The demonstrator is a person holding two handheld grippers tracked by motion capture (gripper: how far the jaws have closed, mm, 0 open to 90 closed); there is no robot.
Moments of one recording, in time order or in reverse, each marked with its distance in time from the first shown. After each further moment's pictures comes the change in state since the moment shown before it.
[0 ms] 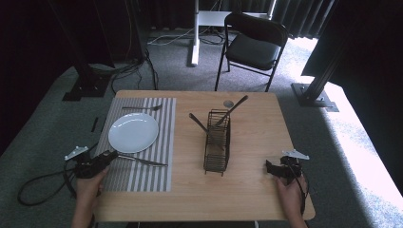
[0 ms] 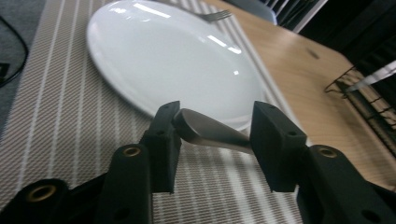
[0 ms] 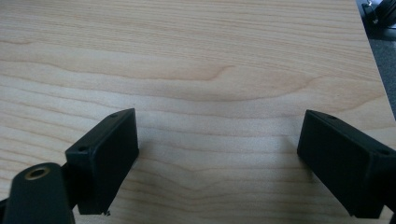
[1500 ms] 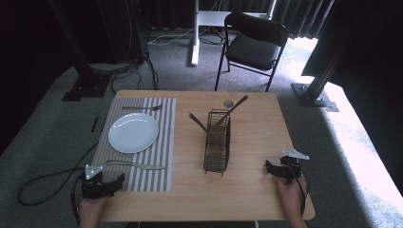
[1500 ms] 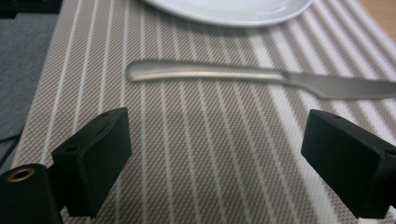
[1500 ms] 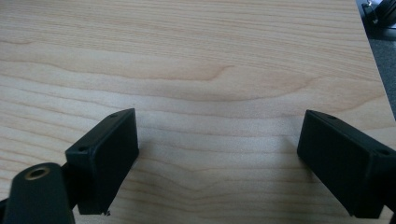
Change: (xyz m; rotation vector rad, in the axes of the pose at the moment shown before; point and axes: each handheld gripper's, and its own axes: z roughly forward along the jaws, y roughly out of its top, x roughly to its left) left arm -0.041 -0.055 -0.015 0.144 0.296 0.192; right arm 0.000 0.000 0.000 0.000 0.000 0.000
